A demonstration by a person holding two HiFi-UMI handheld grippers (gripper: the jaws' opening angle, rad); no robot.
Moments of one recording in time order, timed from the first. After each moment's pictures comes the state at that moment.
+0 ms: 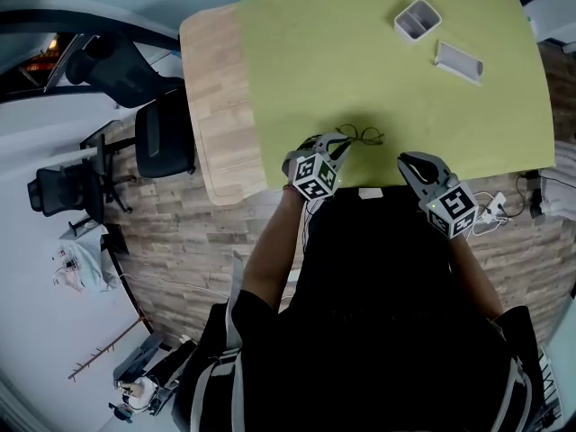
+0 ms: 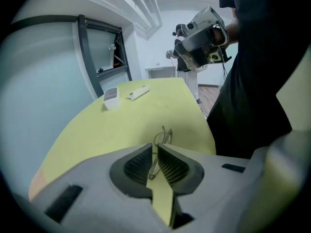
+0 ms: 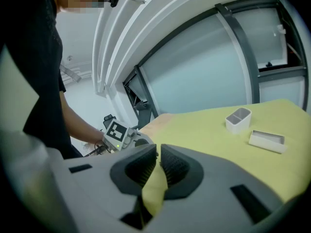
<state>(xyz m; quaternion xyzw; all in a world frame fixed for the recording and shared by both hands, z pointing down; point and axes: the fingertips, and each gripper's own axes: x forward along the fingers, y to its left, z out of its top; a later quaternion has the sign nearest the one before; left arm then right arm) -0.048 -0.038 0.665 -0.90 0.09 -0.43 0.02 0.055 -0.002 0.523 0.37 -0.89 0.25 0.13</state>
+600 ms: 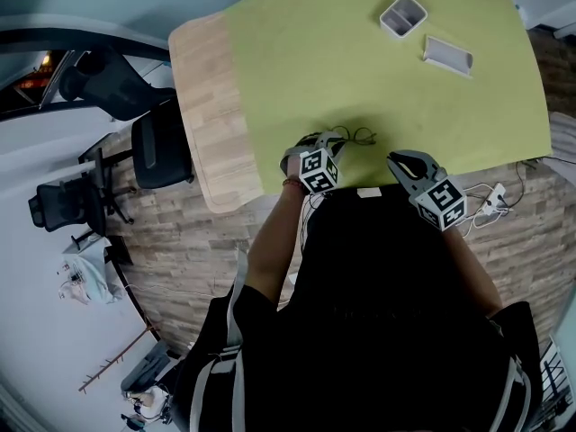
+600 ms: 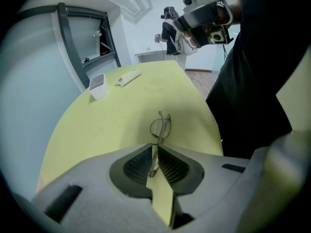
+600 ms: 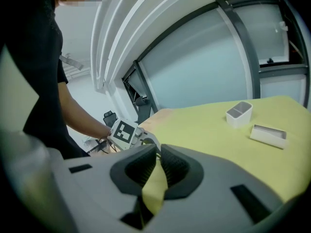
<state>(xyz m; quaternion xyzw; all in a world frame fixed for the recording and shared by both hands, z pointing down) -0.045 -0.041 0.708 -0.86 0.04 -0.51 0.04 0.051 -0.003 0.543 0.36 -0.88 0.26 0.15</state>
